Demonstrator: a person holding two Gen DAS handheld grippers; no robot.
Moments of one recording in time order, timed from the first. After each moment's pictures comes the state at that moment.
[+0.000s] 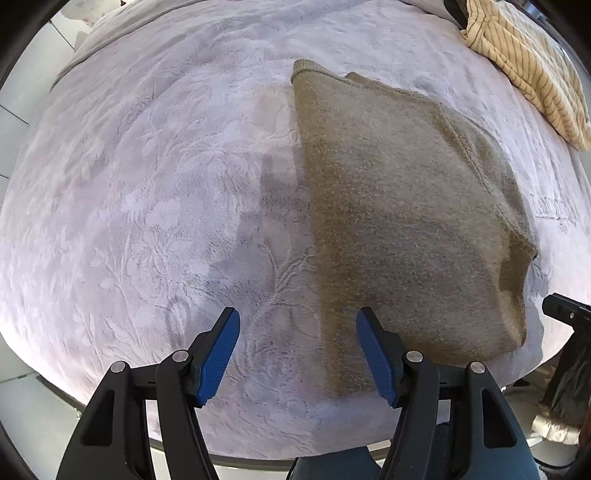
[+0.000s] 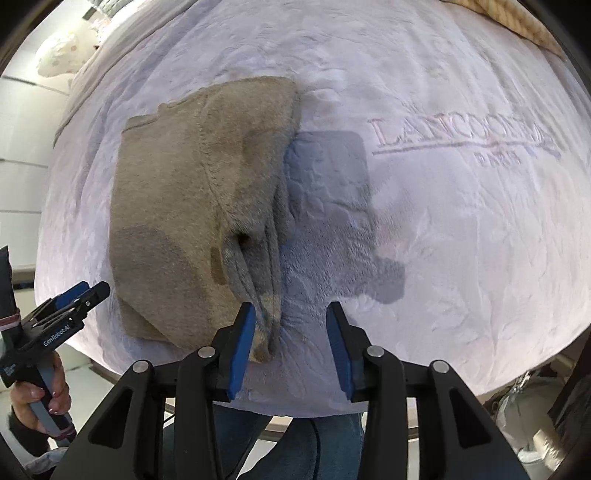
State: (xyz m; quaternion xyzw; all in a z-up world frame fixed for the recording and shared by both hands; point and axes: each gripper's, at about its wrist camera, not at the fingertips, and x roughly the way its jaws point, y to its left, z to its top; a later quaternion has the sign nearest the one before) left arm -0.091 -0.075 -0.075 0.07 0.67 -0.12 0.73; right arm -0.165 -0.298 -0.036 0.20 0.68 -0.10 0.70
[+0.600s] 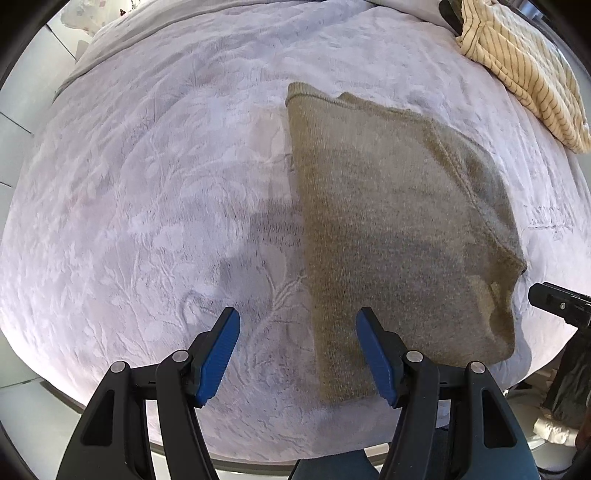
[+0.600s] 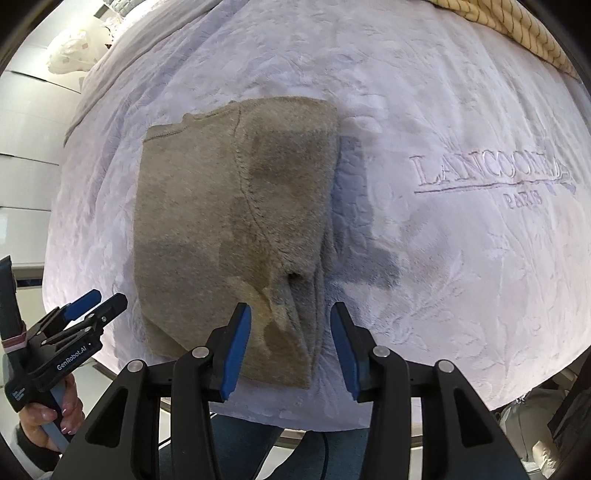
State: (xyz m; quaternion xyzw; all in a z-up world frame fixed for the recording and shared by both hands) left arm -0.079 -0.092 -0.059 0.07 0.66 -0.12 0.74; right arm -0.136 -0.283 -0.029 0.20 0.67 -0.09 0.71
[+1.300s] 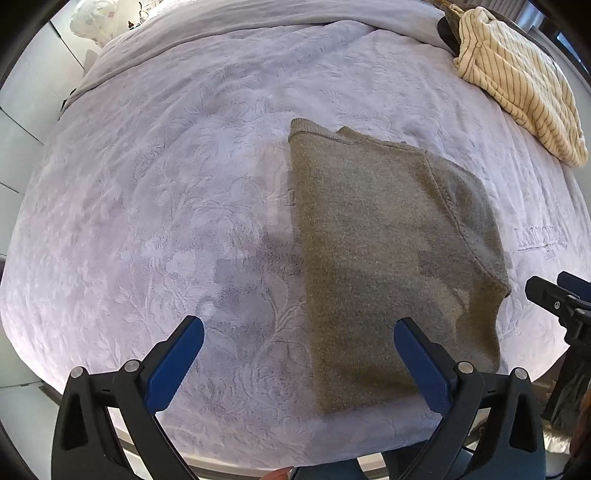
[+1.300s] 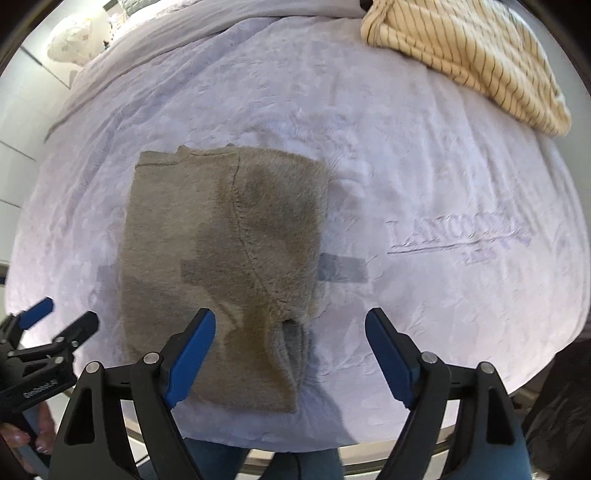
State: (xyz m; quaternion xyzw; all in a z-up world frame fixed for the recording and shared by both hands) left arm -0.073 -0.092 -0.035 0.07 0.63 -0.12 0.77; right arm -0.114 -0.263 0.008 0.08 0.65 -0.16 0.74
